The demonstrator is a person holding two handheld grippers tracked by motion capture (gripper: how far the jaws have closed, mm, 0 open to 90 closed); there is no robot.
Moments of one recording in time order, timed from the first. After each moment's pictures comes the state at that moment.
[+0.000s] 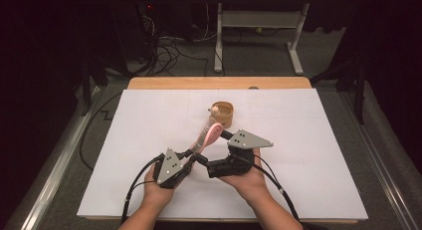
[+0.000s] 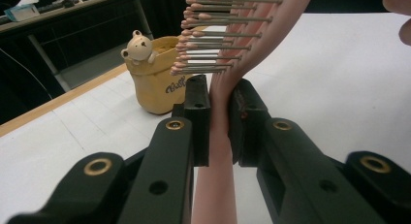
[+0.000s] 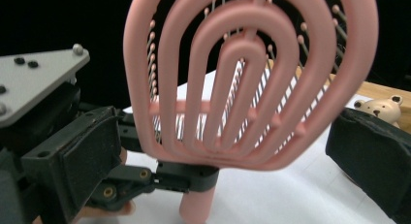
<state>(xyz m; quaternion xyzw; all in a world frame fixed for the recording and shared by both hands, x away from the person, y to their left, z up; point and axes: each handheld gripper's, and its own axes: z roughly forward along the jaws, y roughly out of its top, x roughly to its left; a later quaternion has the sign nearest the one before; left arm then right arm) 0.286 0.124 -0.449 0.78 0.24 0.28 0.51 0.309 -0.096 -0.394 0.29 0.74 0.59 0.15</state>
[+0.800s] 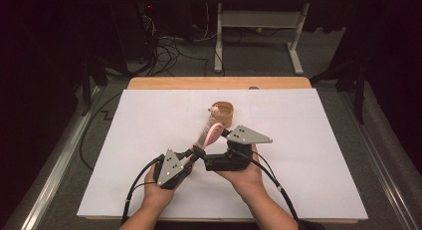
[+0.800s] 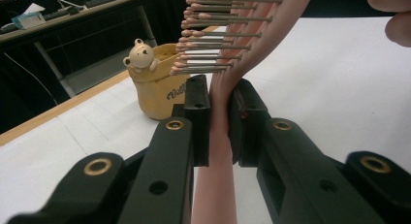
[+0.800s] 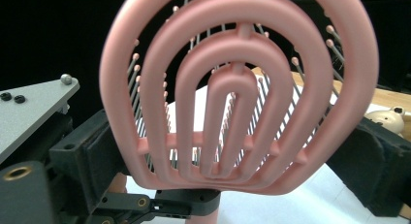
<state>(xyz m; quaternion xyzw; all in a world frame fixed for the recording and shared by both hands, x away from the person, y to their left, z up) 0.282 0.123 -0.445 0.77 0.24 0.29 0.51 0.314 -0.091 -0.386 0.31 0.72 0.60 0.14</state>
